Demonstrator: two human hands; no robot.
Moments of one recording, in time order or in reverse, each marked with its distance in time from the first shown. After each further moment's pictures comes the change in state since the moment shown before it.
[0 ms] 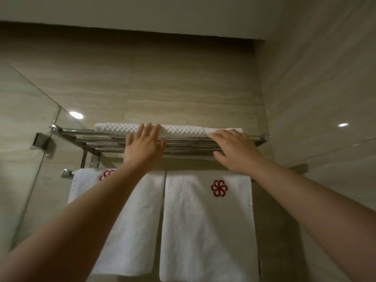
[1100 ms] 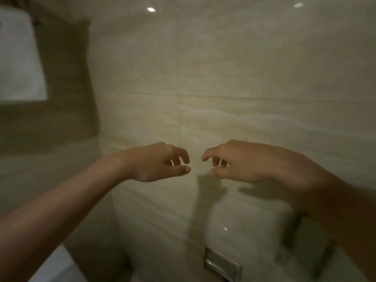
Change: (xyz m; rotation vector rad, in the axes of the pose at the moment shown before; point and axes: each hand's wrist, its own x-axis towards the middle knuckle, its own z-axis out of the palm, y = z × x) left_hand -0.440 0.288 -0.225 -0.851 -1.151 1.080; right_hand -0.513 -0.109 -0.375 -0.068 -1.150 0.683
